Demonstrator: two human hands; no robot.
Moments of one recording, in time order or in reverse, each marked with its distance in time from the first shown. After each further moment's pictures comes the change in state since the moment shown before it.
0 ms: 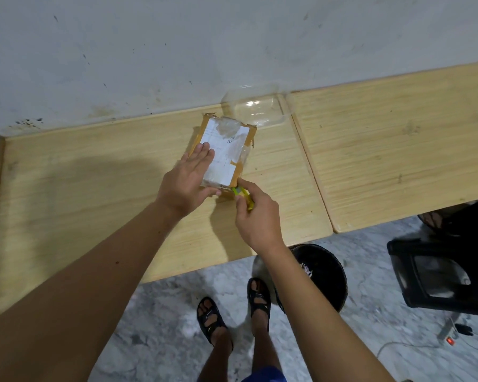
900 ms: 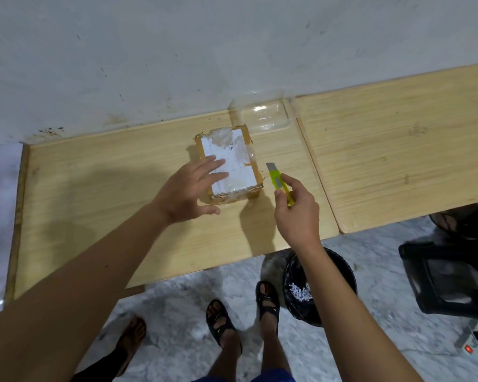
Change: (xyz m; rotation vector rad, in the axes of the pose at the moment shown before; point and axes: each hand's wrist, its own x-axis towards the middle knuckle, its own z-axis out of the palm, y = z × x) left_hand -0.007 -0.012 -0.029 0.059 -0.122 0.301; right_hand 0.001 0.013 -0.053 0.062 0.147 0.132
